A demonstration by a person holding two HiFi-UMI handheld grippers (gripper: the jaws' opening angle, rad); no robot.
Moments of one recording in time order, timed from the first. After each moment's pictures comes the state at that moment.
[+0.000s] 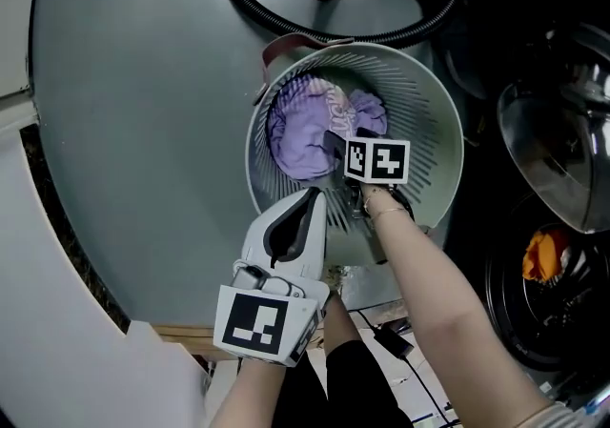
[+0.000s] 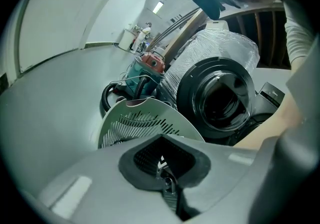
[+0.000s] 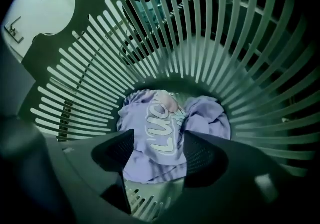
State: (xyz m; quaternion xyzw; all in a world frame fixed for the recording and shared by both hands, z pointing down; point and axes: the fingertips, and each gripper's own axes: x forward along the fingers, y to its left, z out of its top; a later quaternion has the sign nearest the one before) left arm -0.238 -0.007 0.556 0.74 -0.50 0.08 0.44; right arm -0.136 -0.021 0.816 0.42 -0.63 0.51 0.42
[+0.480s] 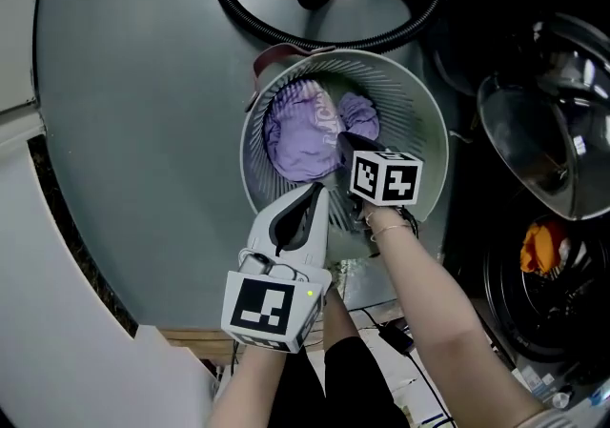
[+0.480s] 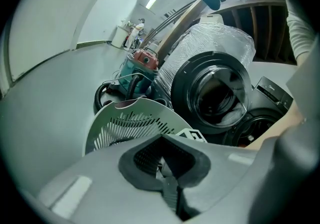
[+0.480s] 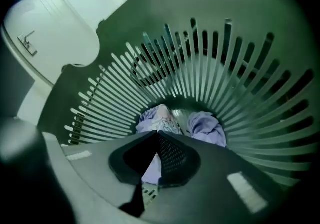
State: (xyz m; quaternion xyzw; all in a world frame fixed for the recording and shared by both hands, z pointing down) left arm -0.222 -0.012 0.551 0.76 -0.46 0.11 0.43; right arm -0.141 -0.031 0.756 0.42 -0.67 0.51 0.34
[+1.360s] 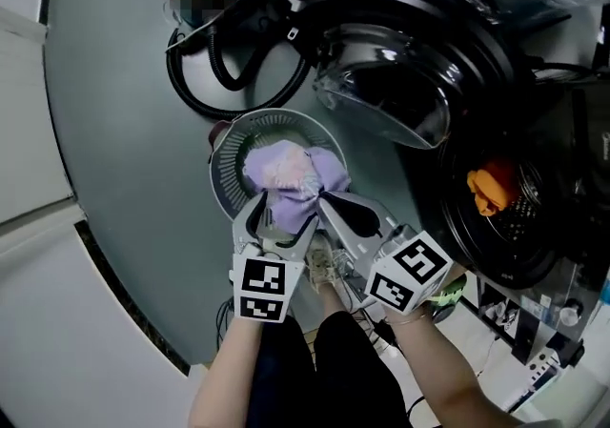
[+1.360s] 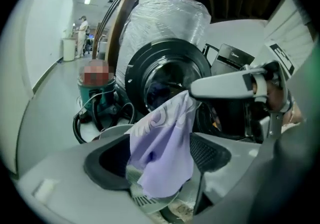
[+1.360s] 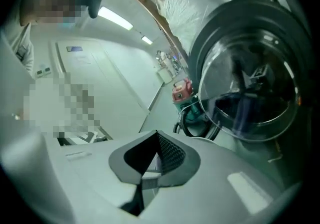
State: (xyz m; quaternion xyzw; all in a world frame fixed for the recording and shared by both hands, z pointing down) left arm -0.141 0.004 0.410 0.86 -0.33 0.28 0.28; right arm -0.102 -0.008 0.342 0.44 -0.81 0.38 0.07
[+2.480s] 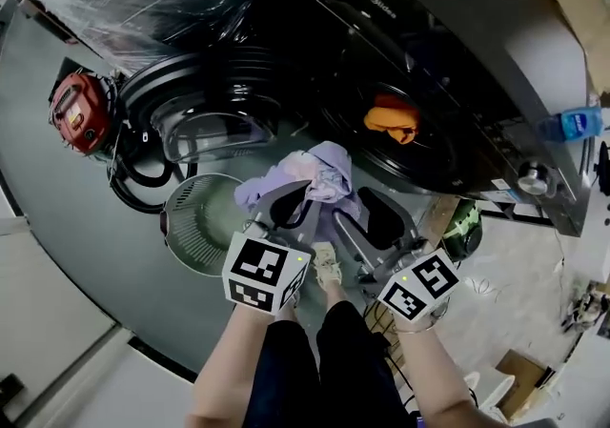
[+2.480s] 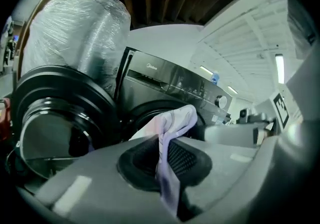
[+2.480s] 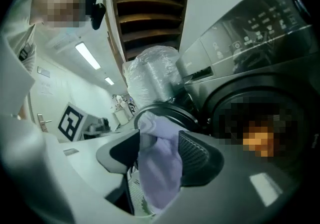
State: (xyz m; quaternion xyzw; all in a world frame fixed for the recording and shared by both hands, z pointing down) left arm 0.120 0.098 0.229 0.96 0.01 0.21 0.19; right arm 0.128 0.145 0.207 0.72 -0.63 0.28 -0.07
